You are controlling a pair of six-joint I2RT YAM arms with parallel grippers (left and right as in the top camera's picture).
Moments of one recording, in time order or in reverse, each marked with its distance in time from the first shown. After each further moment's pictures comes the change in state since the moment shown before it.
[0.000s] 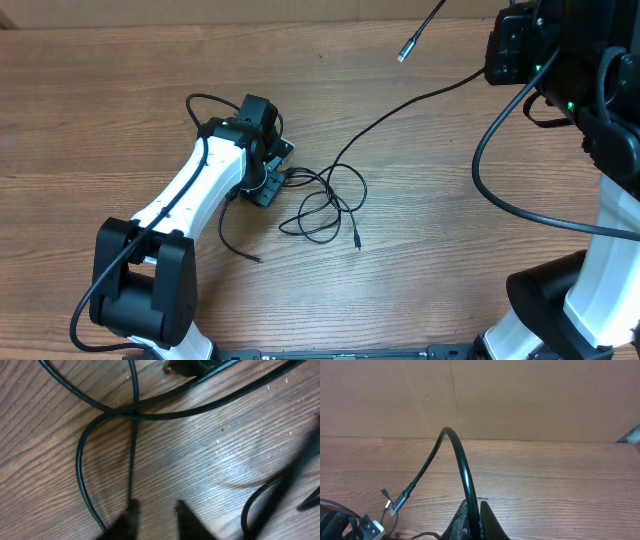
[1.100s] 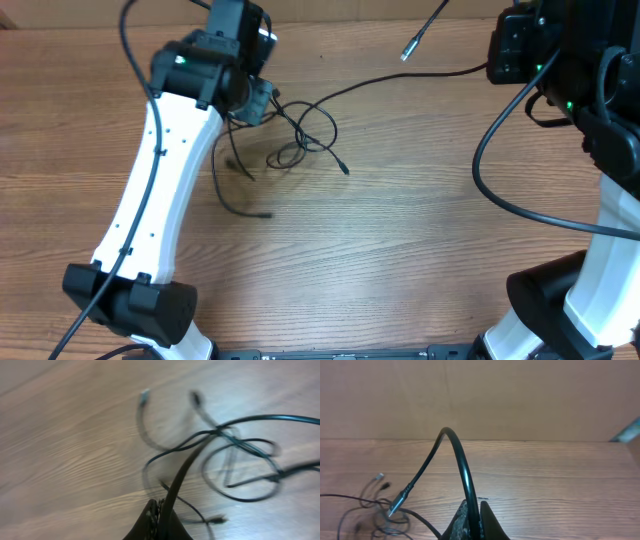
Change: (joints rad) left arm 0.012 0.005 0.707 -0.307 -0.195 -0.144; right arm -0.005 0.000 0.000 0.000 0.032 0.000
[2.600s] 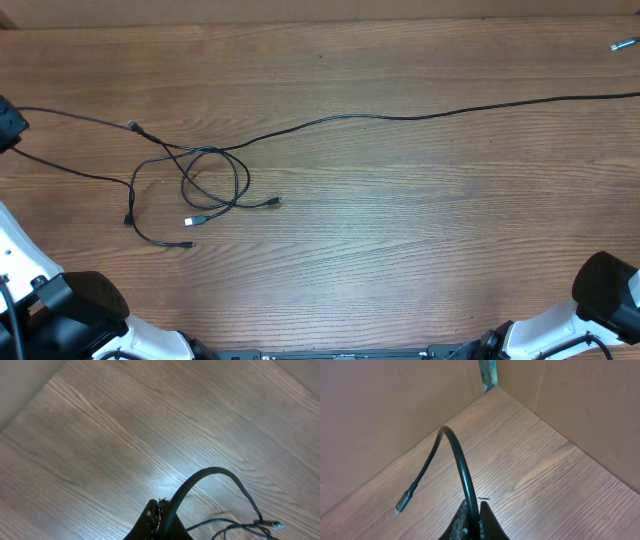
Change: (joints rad) left arm 0.930 0.000 0.082 -0.024 0.286 -0.197; right arm -0.851 -0.001 -0.212 0.094 -0.254 0.030
